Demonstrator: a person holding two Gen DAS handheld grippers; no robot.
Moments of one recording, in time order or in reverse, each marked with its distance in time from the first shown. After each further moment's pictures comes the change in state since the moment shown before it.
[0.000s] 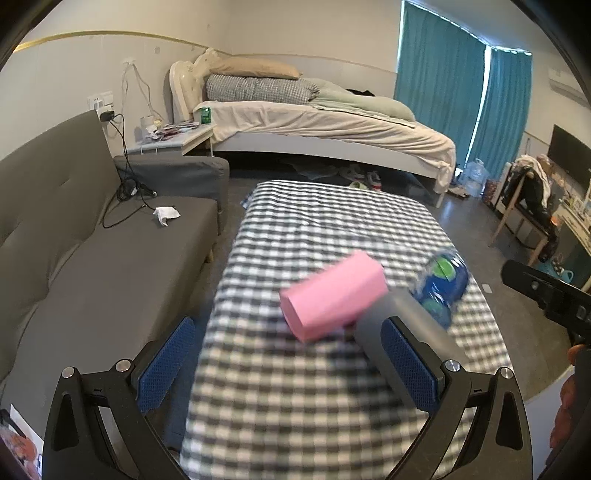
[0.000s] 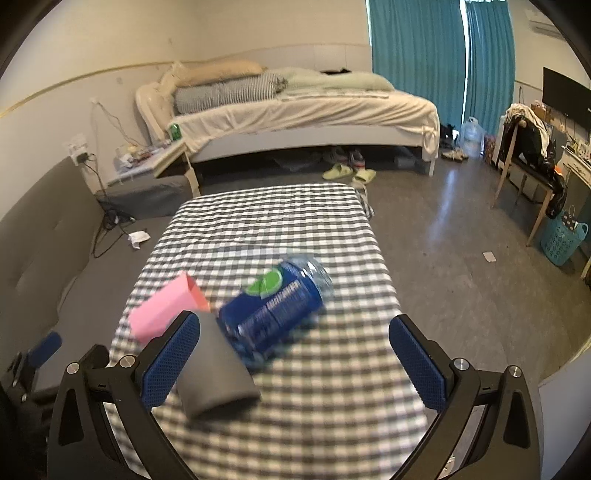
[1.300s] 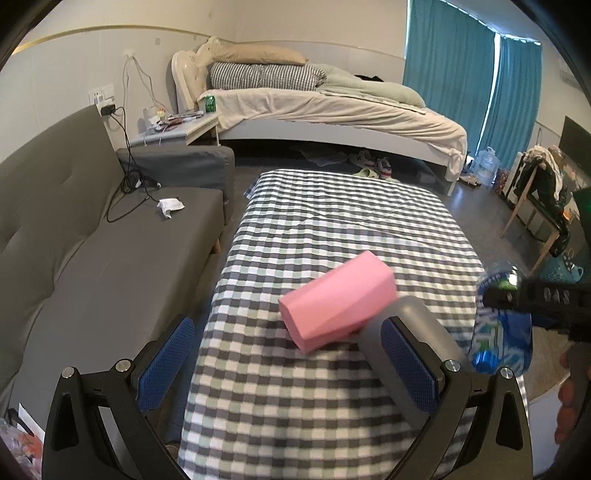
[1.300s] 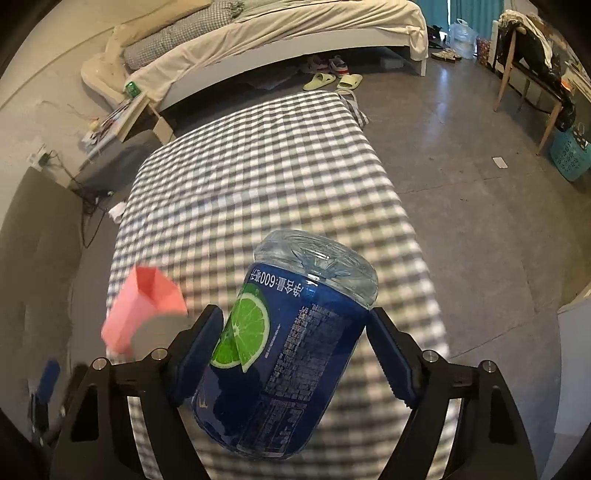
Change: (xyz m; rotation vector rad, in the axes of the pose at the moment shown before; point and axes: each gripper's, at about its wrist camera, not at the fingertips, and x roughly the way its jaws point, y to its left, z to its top) left arm 0.009 -0.014 0.008 0.009 0.053 0.039; right arm 0.060 -0.047 -0.004 0.175 0.340 0.065
